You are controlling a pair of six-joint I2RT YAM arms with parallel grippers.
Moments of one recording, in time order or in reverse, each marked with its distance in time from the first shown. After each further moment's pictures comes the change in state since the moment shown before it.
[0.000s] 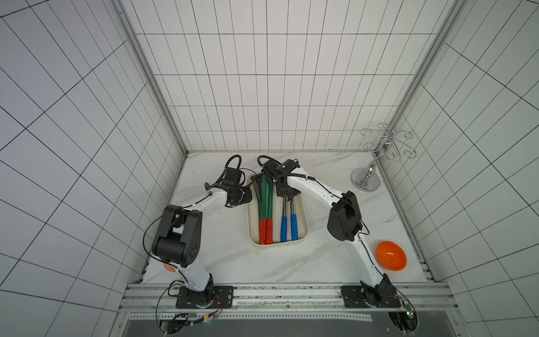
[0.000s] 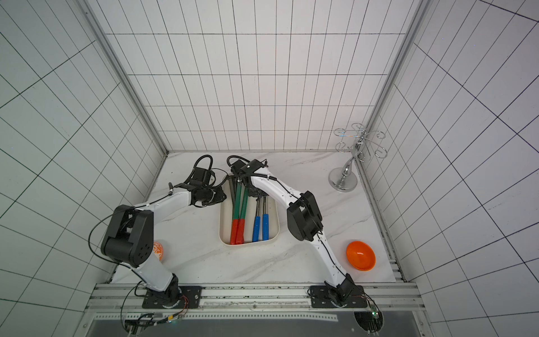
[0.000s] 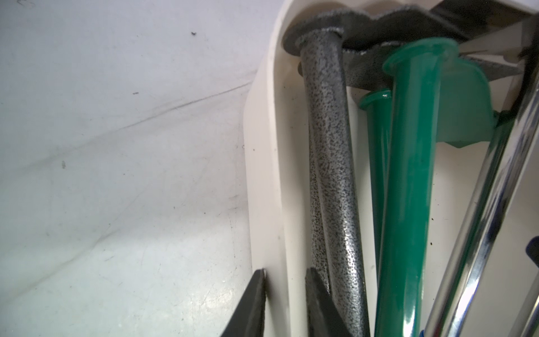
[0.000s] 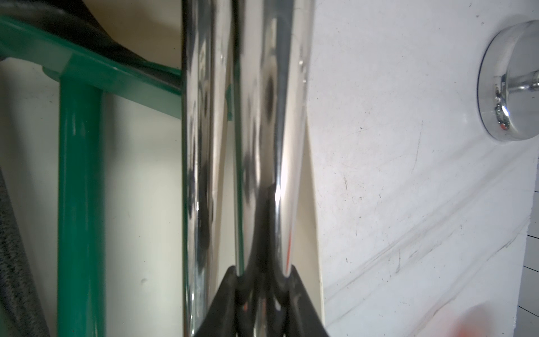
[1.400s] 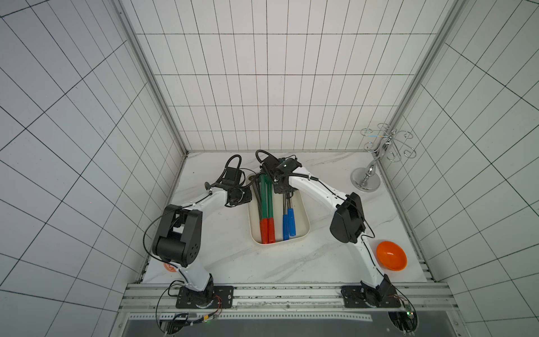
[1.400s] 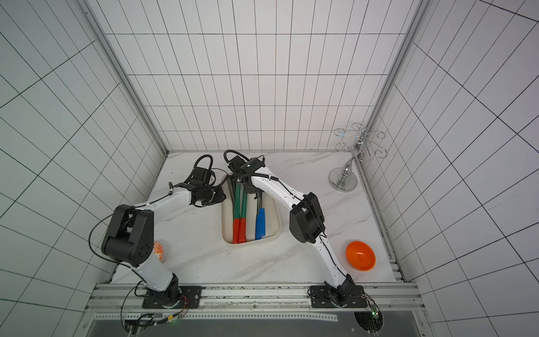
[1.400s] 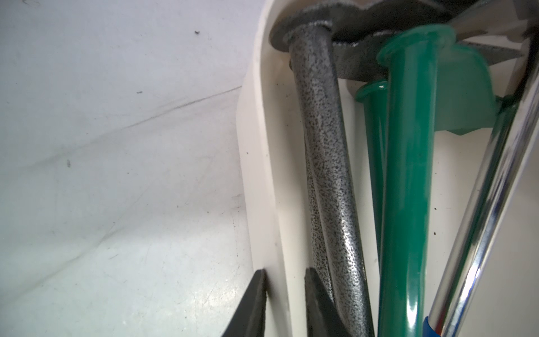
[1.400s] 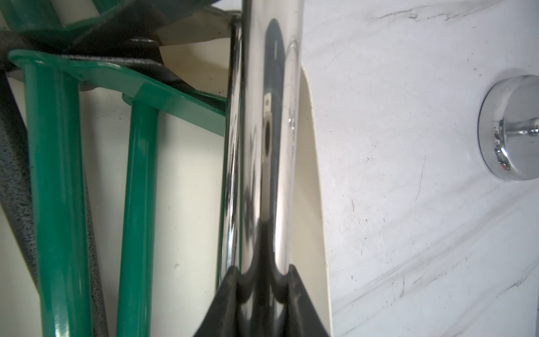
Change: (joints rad) left arm 0.000 0.005 0.009 -0.016 -0.006 0.003; right arm 0.024 -0.061 0.002 0.093 0.006 -0.091
